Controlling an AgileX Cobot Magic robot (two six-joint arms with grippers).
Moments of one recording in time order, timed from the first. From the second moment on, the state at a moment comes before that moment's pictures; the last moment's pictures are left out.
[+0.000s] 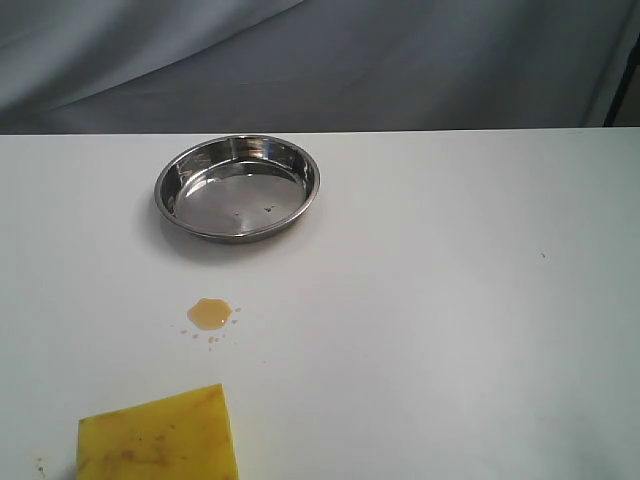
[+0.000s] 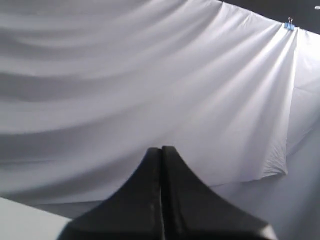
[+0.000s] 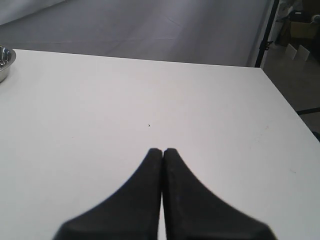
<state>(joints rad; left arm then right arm) 0.03 0.00 0.00 -0.11 -0.25 -0.23 -0.02 0.00 0.00 -0.03 0.34 -0.05</state>
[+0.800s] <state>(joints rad) 0.03 0.53 -0.33 -0.13 -0.18 0.15 -0.02 0.00 0.00 -0.03 0.34 -0.05</state>
